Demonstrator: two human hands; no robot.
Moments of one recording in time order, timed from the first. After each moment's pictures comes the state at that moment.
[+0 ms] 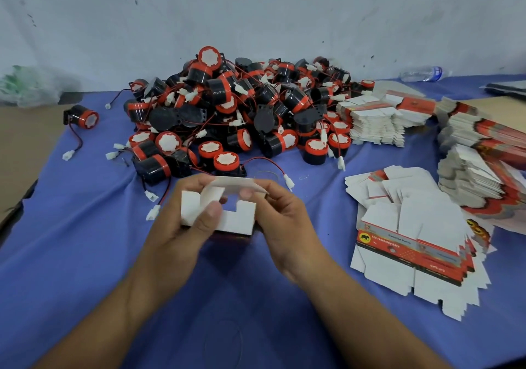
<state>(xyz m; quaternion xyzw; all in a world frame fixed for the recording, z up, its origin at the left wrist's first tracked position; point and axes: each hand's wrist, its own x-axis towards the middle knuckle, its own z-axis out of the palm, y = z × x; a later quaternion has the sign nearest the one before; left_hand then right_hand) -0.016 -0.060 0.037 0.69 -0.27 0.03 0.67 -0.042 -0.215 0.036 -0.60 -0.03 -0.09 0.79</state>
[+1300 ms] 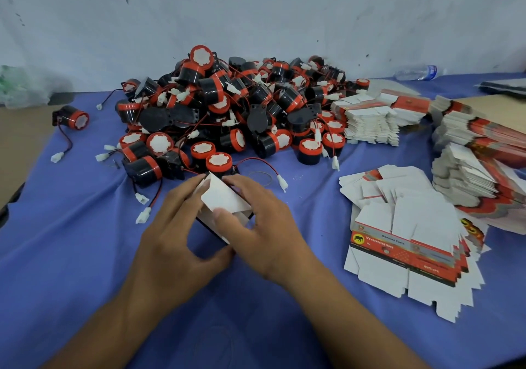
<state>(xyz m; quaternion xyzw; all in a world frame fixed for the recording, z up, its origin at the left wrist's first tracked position) -0.015 -0.064 0.027 0.83 -0.35 0.26 0.35 -0.046 -0.216 0.042 -0.84 -0.07 -0.17 0.52</state>
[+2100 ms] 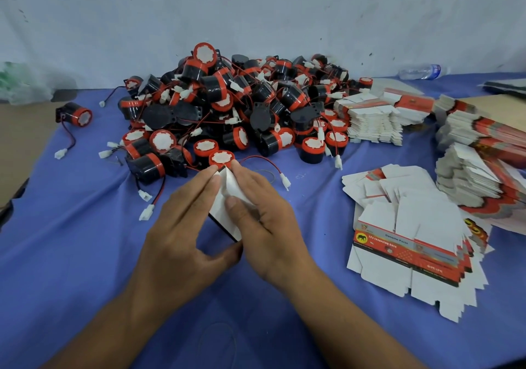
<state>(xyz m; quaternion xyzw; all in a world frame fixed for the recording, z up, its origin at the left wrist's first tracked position) -0.015 -0.070 0.026 0.80 -0.37 0.36 0.30 -0.042 -0.210 0.027 -0.79 -0.07 -0.20 0.58</state>
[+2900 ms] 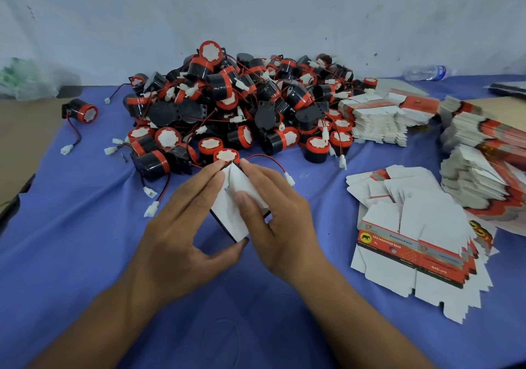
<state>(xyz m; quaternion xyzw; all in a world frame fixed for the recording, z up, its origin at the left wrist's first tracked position) -0.012 -0.062 0.033 0.78 -0.40 0.37 0.30 -0.042 -0.219 0.026 -0.81 -0.12 -0.34 0.46</state>
